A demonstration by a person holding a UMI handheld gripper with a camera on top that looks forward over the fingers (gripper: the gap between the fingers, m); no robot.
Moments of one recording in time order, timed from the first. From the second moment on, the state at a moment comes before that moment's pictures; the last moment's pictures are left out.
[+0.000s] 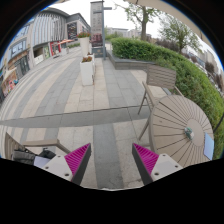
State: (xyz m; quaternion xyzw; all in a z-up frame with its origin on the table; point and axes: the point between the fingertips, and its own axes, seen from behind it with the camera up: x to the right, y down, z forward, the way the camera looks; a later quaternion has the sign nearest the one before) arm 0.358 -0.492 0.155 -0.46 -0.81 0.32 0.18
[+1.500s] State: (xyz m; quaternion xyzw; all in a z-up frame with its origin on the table) arm 0.067 -0.077 -0.010 -0.68 -0.59 0.24 0.36
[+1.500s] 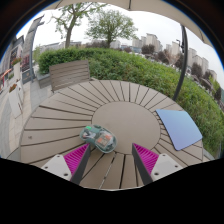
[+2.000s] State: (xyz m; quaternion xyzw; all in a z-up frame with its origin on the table) arm -0.016 -0.048 -0.018 -0.70 -0.58 0.27 0.32
